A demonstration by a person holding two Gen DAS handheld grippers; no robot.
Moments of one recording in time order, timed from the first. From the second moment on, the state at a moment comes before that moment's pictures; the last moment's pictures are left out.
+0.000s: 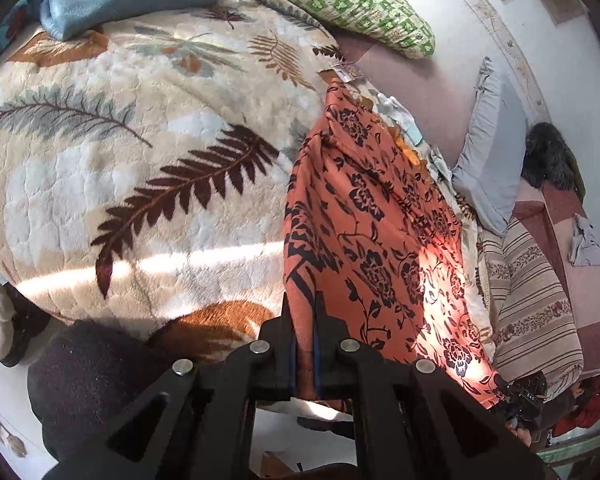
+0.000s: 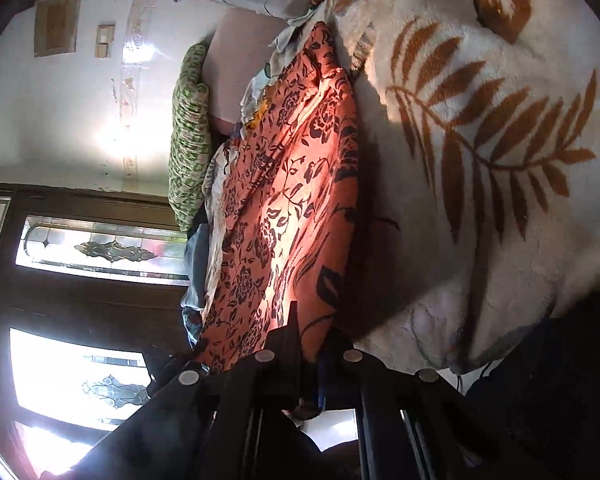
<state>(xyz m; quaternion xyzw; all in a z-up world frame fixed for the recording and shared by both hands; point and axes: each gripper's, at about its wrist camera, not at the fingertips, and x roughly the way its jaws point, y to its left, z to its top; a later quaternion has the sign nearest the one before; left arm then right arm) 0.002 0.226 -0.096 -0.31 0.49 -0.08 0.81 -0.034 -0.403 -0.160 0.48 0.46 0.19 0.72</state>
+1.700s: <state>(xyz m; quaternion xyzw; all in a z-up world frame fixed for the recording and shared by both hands) 0.307 0.129 -0.152 -0.14 0.59 -0.09 0.79 0.278 -0.389 -0.198 0.31 0.57 0.10 0.76</state>
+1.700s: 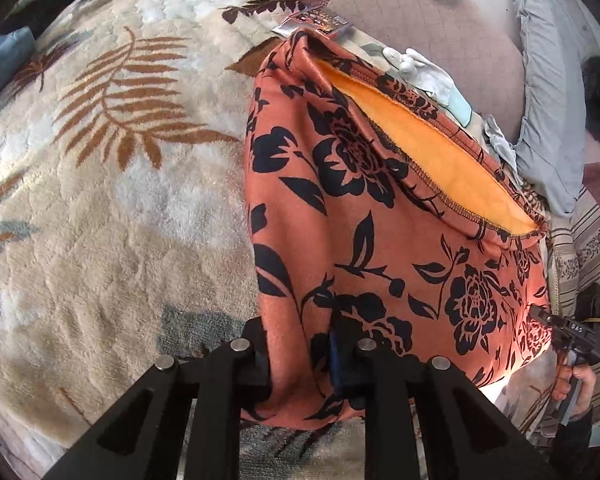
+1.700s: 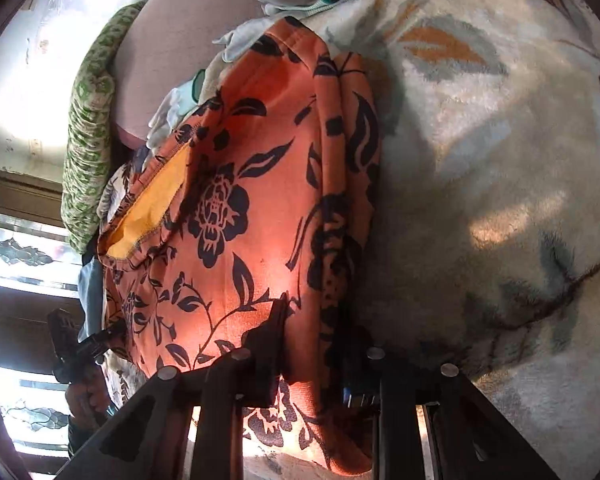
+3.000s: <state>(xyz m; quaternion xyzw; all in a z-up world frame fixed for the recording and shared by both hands) 0.080 0.087 -0.129 -0.09 0.52 -0.14 0.84 0.156 -0.196 -0.152 0.26 0.60 0.33 0.68</state>
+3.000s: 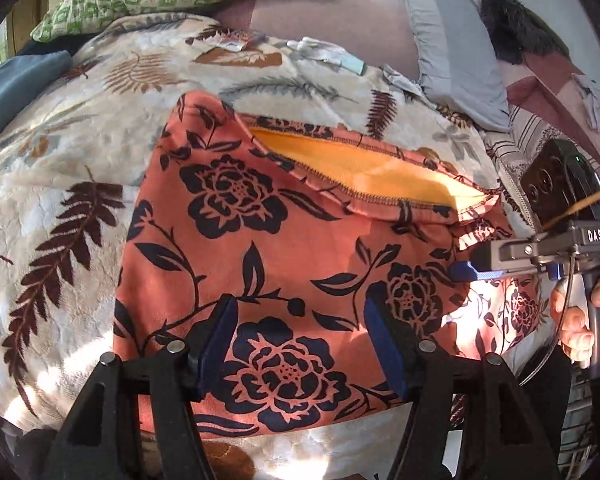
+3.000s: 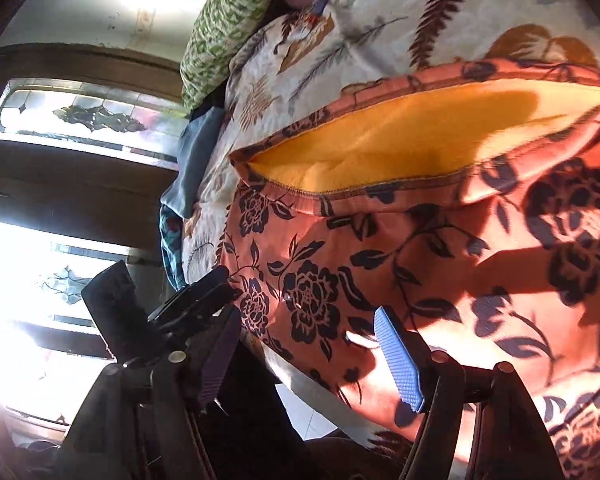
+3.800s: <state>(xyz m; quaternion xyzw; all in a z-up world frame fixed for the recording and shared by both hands) 0.152 0.084 -0.104 -0.09 0.48 -0.14 0.86 0.179 -0.327 -0.139 0.26 0.52 0.15 0.80</state>
